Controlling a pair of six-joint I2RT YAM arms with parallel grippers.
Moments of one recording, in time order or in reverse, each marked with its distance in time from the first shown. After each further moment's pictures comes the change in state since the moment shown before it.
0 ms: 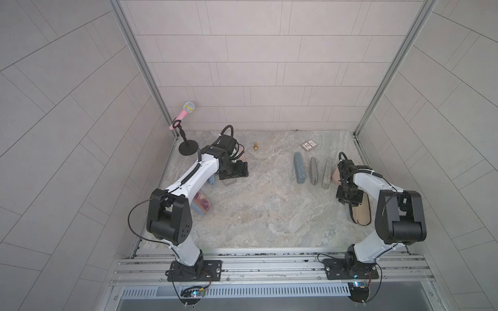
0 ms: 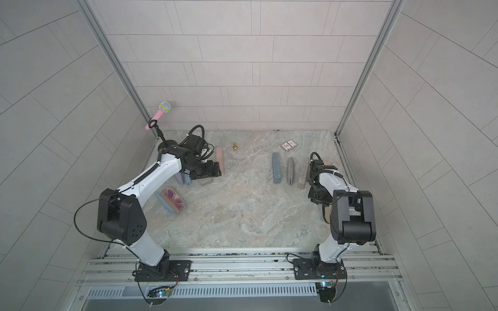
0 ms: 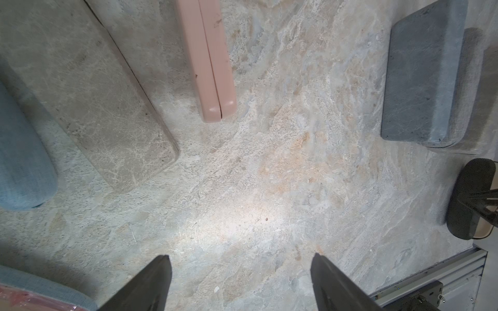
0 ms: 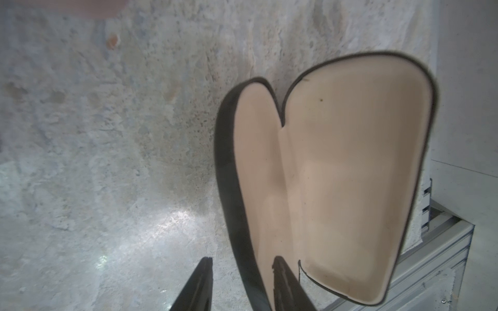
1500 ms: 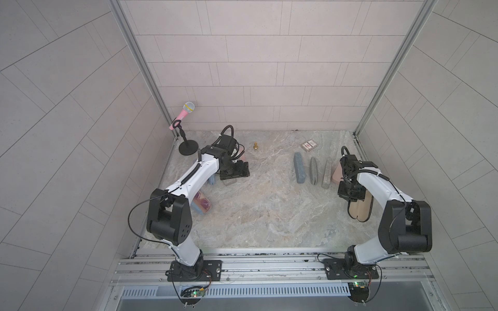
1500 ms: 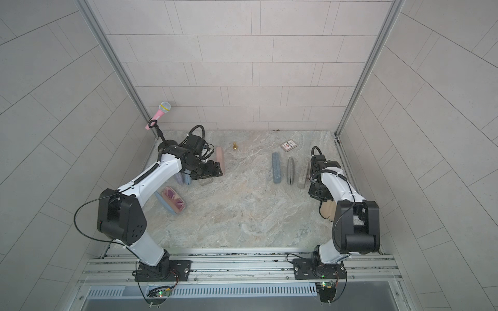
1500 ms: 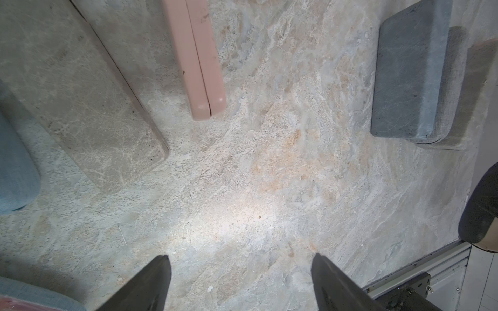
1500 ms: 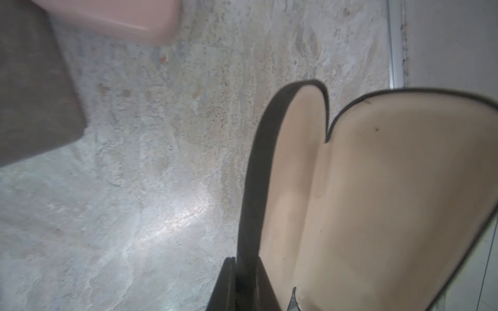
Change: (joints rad) left arm 0.000 0.000 -0.003 0.005 0.033 -0.003; right arm 0.053 -0.116 0.094 -0.135 -0.022 -0.006
